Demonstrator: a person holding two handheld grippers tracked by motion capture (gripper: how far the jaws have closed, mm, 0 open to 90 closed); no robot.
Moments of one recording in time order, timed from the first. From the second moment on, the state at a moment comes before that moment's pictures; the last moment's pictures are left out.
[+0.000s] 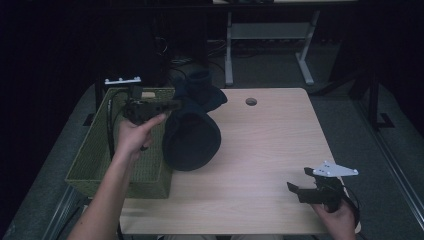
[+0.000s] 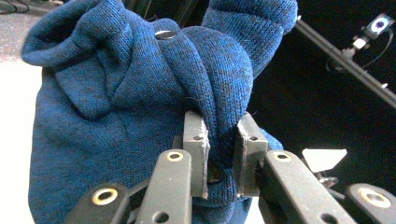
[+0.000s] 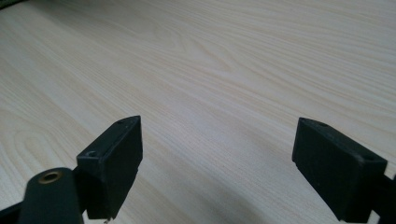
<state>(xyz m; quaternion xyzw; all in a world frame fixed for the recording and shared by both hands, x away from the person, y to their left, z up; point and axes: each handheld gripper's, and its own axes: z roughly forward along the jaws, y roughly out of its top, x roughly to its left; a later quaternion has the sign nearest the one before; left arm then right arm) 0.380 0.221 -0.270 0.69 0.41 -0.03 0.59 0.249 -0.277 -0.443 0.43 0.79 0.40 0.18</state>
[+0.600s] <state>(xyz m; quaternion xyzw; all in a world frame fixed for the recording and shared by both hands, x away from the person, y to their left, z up) 0.387 0.124 -0.322 0.74 0.41 -0.05 0.52 0.248 -0.279 -0.440 0.42 0.79 0.41 0.18</state>
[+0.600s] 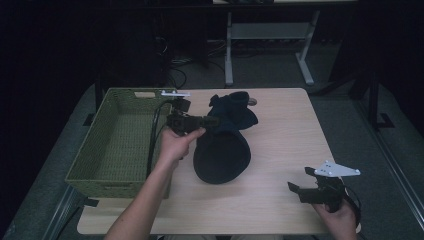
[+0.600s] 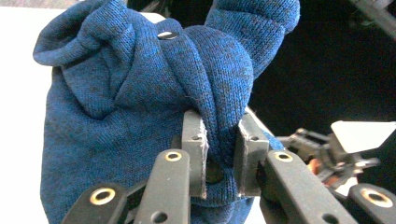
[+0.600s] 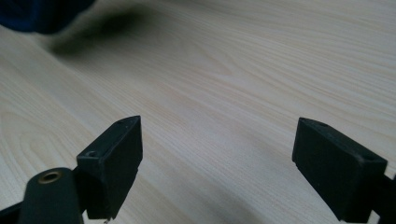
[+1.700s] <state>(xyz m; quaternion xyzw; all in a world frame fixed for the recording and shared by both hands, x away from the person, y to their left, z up) 0.403 0.072 -0.409 0.77 0.44 -0.08 0.45 0.254 -0.264 -0.445 0.40 0.81 0.41 0.14</state>
